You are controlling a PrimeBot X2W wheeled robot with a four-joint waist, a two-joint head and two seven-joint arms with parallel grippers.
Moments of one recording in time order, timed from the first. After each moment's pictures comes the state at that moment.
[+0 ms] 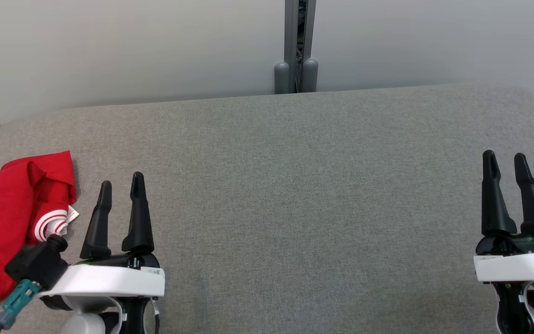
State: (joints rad) left arm -0.05 0.04 -0.08 -0.08 -0.63 0.03 -0.14; right arm -0.11 -0.14 0.03 -0.04 0.61 0.13 -0.23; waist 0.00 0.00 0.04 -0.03
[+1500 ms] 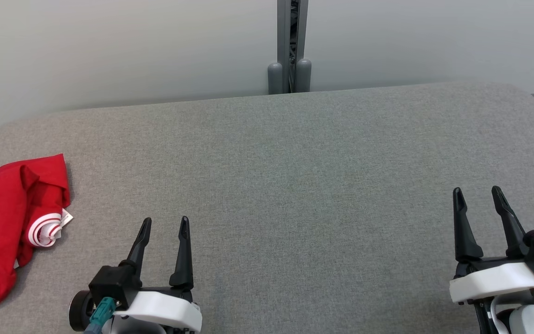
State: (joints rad) left arm -0.03 0.05 -0.22 0.15 -0.31 0.10 -0.23; right arm -0.11 -0.07 -0.02 0.18 0.19 0.13 -0.25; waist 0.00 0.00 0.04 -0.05
